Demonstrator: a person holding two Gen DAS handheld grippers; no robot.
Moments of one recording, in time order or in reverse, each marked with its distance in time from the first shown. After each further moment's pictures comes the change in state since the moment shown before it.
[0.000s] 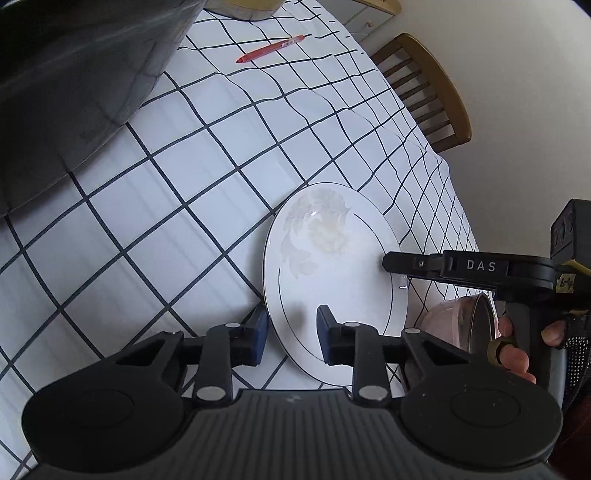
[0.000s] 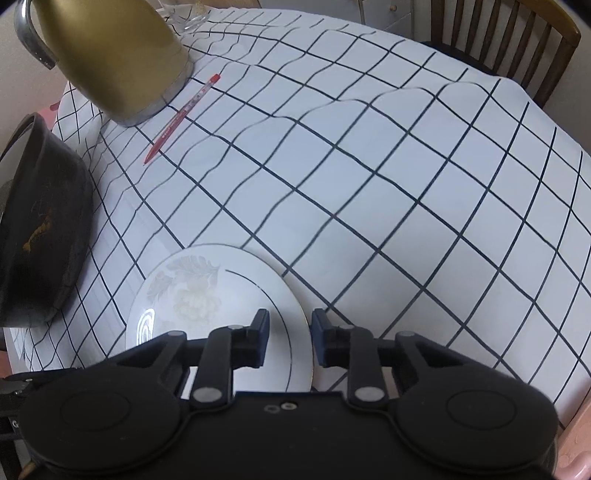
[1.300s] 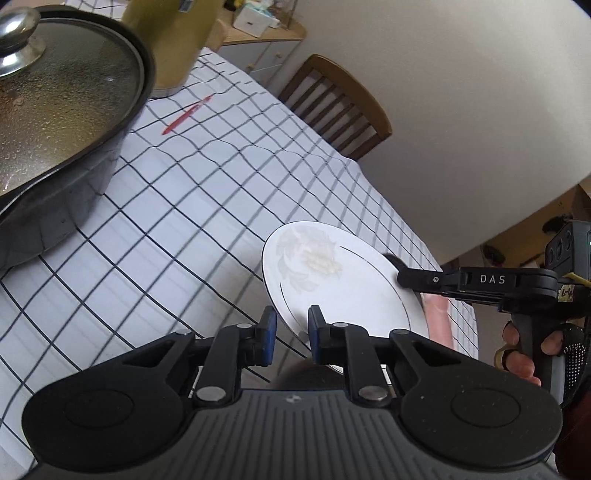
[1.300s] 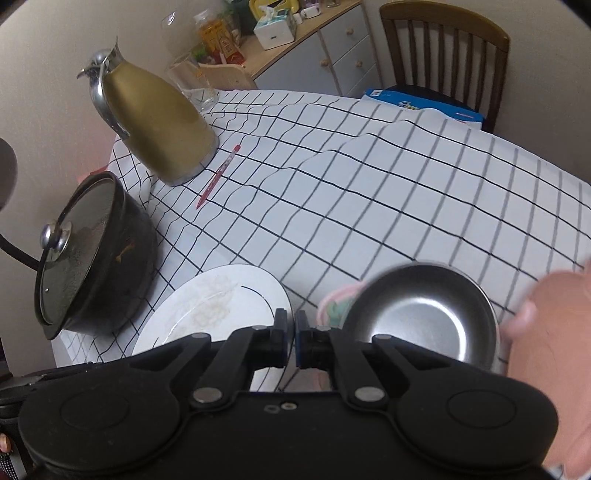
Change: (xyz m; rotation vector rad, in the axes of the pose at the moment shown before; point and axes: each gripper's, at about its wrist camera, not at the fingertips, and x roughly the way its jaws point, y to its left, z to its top) left arm -0.099 -0.050 -0.047 0.251 -0.103 -0.097; right arm -0.127 0.005 -0.090 0.141 -0.238 0.058
